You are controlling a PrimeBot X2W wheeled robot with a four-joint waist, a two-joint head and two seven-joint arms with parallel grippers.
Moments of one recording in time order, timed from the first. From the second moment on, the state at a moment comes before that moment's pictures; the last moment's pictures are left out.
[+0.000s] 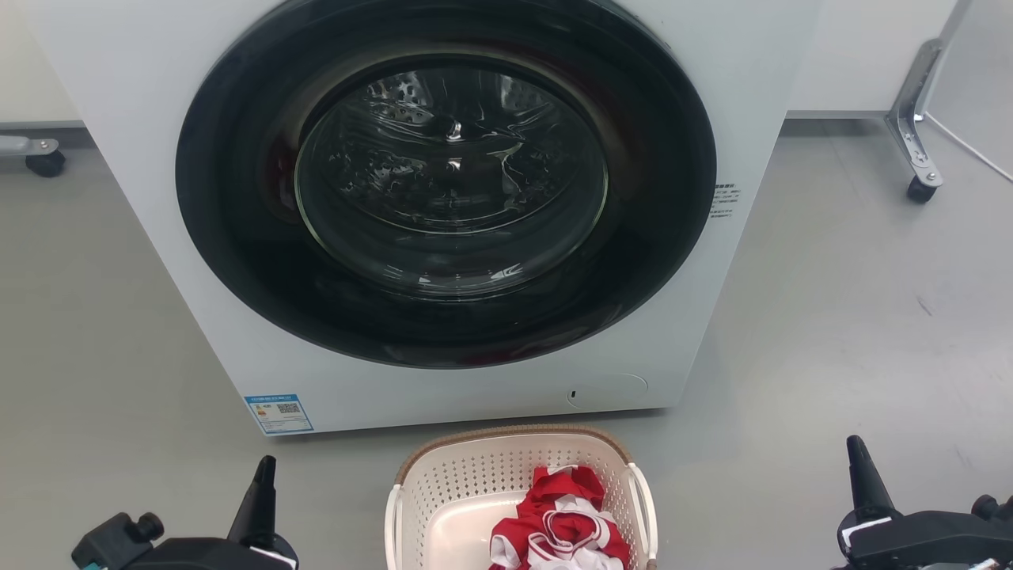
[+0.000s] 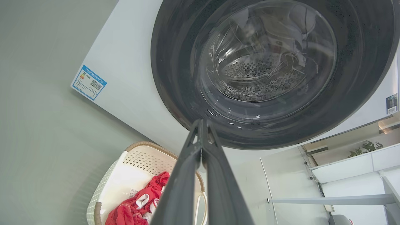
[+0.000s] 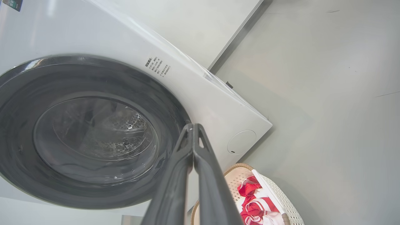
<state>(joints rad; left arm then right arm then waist) -0.01 0.09 -0.06 0.22 -1.06 -0.01 0.01 -0.05 -0.12 0.05 0.25 1.07 0.02 -0.03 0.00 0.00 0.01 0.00</state>
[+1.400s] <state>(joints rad) -0.08 0.04 0.09 0.29 -1.59 -0.12 0.11 -0.09 -0.05 -0.13 0.30 1.59 0.12 0.11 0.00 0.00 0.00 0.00</state>
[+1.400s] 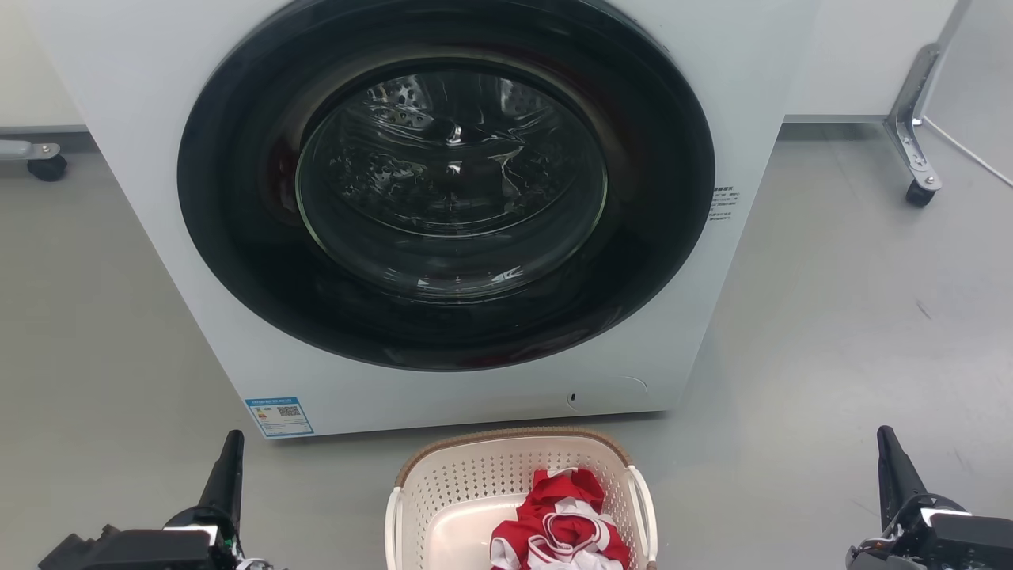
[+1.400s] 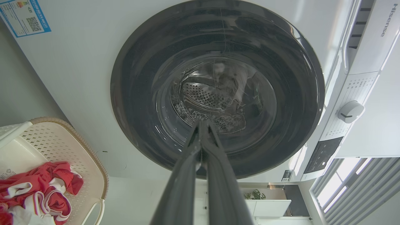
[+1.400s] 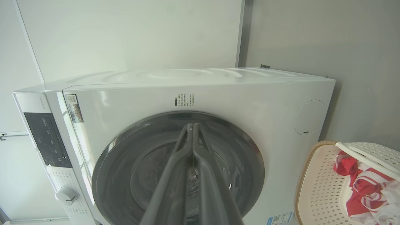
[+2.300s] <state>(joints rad) -0.08 0.04 0.09 0.29 -1.60 -0.12 0.11 -0.09 -0.04 -0.13 0.30 1.60 0.12 0.11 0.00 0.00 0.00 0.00</state>
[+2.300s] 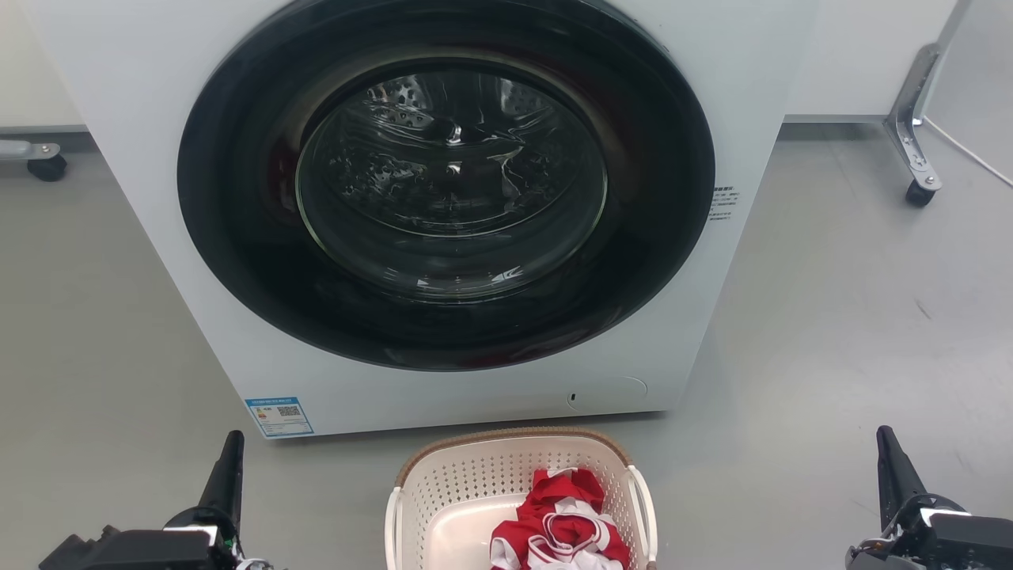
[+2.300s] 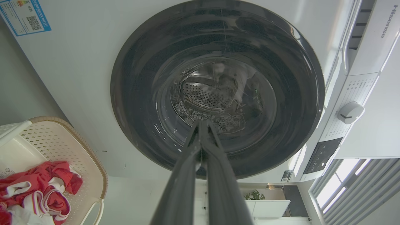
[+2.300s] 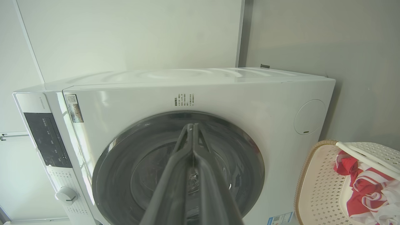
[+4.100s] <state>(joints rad) -0.08 0.04 0.09 0.30 -1.60 -0.12 0.11 -0.09 -0.04 -0.13 0.30 1.60 0.12 0.11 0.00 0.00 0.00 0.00</state>
